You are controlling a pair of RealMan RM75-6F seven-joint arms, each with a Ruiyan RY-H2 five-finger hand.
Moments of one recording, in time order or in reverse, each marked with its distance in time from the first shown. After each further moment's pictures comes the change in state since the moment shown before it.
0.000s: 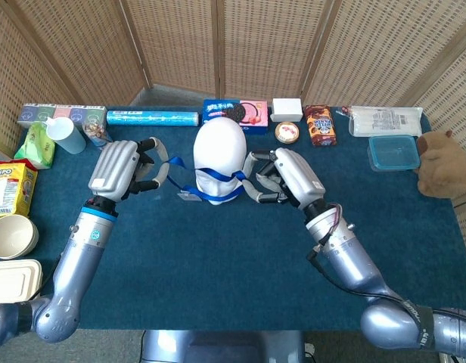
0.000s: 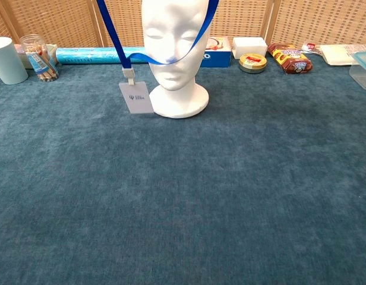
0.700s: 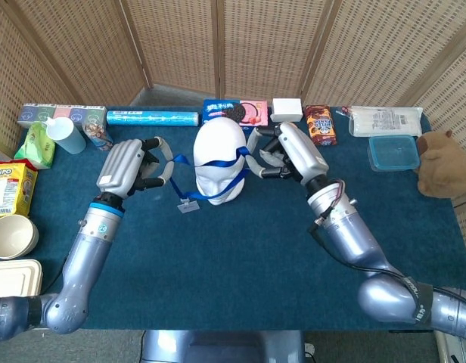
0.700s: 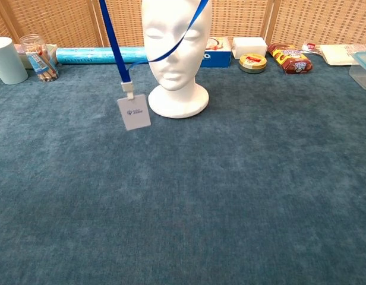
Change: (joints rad) left arm -0.047 -0.036 -0.005 0.046 -0.108 -0.013 -0.048; right arm 0.099 0.041 0.011 0.126 0.103 -0.072 0.062
